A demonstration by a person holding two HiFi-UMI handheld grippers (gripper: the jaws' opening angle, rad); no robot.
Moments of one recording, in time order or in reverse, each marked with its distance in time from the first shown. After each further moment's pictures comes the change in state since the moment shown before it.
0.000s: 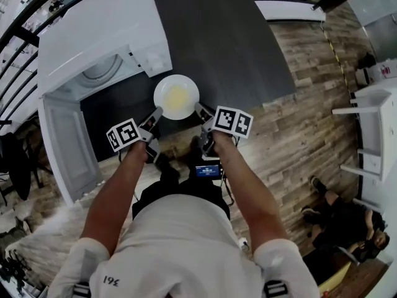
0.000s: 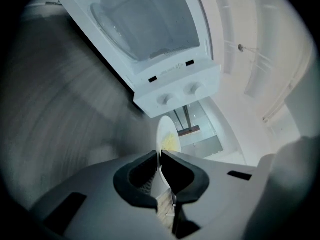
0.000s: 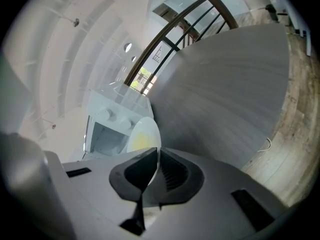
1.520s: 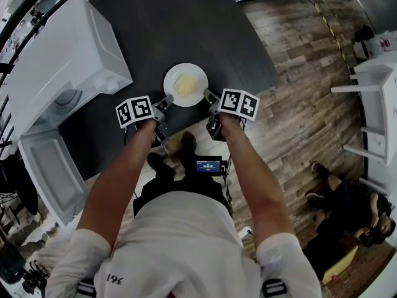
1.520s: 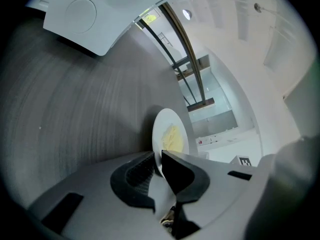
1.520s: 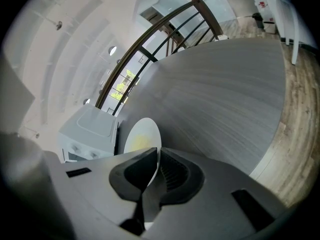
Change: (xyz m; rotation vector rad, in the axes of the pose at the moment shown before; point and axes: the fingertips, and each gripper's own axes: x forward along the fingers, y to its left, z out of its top) left arm 0.202 -0.025 -0.058 0.061 0.319 0.172; right arm -0.041 -0.152 0.131 0.069 -0.034 -0.159
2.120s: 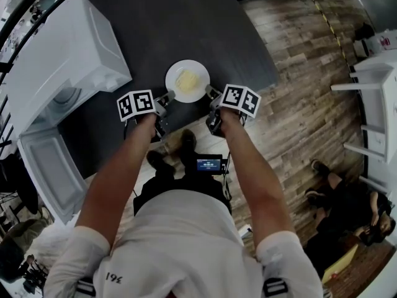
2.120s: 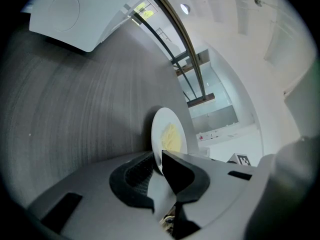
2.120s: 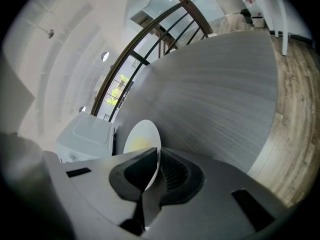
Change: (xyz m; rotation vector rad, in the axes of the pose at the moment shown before) left arm 0.008 -0.003 0.000 0.026 0.047 0.012; right arm 0.002 -0.013 0.004 0.087 -0.030 -0.018
